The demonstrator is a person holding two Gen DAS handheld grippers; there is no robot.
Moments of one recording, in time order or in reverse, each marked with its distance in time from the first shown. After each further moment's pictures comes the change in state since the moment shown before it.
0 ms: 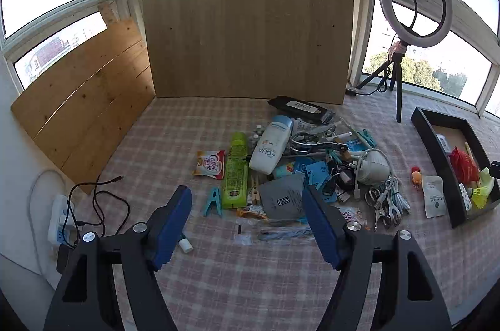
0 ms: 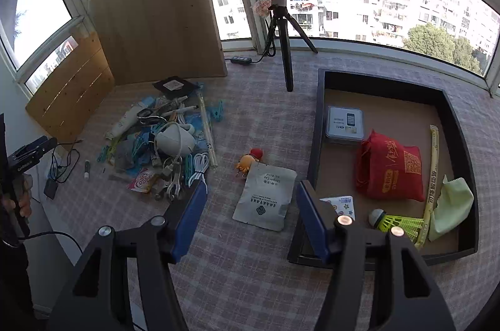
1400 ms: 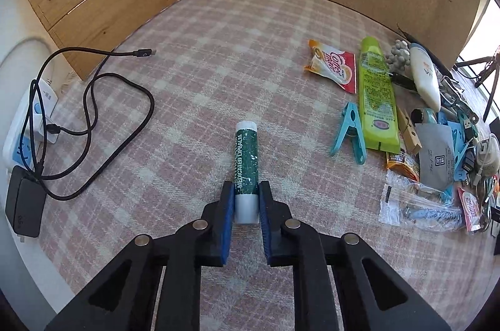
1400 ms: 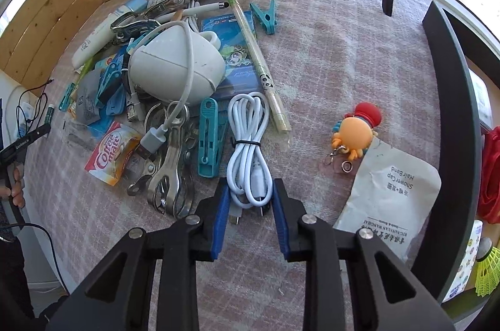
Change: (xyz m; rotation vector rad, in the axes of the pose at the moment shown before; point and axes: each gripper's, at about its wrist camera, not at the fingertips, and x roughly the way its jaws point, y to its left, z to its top) left arm 0.144 0.107 -0.087 -0.266 0.297 0.073; right arm 0.175 0.054 -0.024 -0.090 0.316 -0.021
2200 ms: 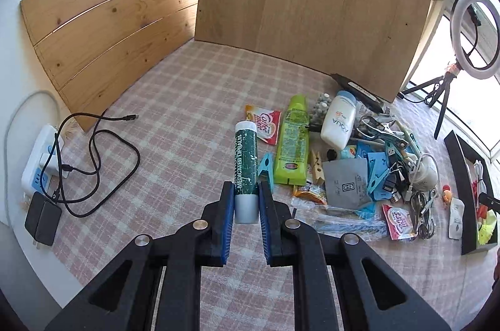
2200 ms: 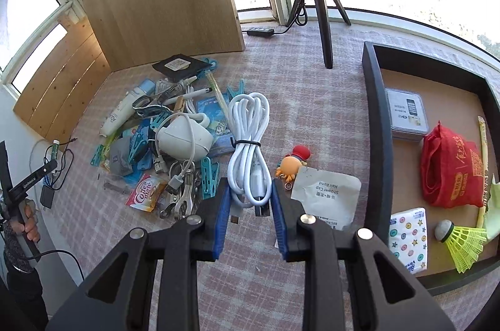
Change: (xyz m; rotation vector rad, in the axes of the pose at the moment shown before) left arm -0.100 -0.055 0.007 0.070 -0.189 -0.118; right arm -0.106 -0.038 0.008 0.132 -0.264 0.017
